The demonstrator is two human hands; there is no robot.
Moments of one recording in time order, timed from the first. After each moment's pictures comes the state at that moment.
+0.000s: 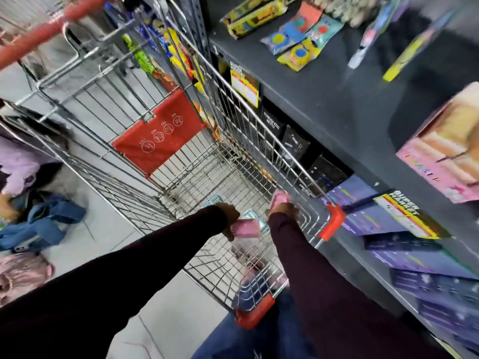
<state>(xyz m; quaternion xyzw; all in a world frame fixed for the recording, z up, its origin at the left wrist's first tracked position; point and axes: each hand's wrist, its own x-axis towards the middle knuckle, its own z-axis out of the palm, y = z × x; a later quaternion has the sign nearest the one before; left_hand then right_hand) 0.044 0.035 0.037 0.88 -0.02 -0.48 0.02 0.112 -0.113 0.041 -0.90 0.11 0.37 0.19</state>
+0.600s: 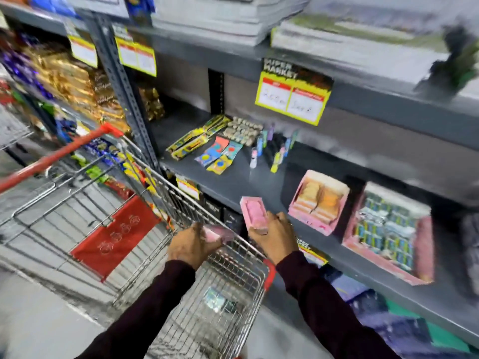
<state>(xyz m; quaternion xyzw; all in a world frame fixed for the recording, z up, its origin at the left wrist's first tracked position) 0.066 -0.014 0.249 0.96 0.20 0.04 0.20 0.120 -0.200 0.292 -0.97 -0.06 0.07 0.24</state>
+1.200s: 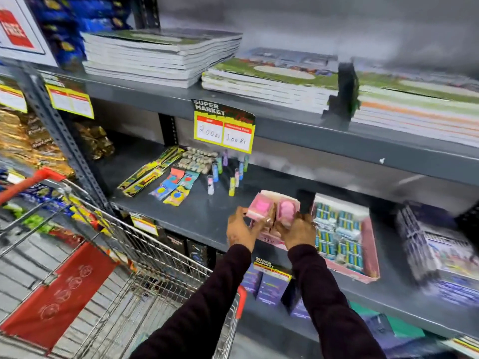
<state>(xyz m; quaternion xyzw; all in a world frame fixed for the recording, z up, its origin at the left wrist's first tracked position) 0.193 -0.190 0.268 0.84 0.13 0.12 0.52 0.191 -0.315 0.304 -0.96 0.15 -0.02 0.24</state>
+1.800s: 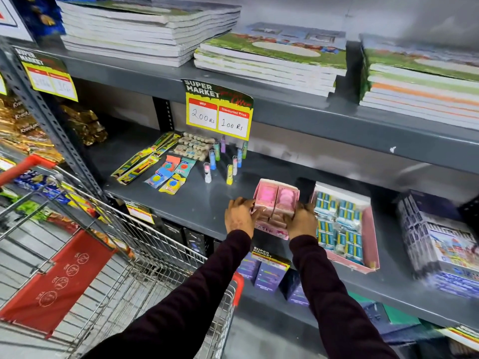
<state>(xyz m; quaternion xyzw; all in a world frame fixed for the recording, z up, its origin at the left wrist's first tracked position) 0.215 -0.189 0.256 0.95 0.04 0.10 0.31 0.203 -0.329 0.287 -0.96 0.14 -0.03 0.23</state>
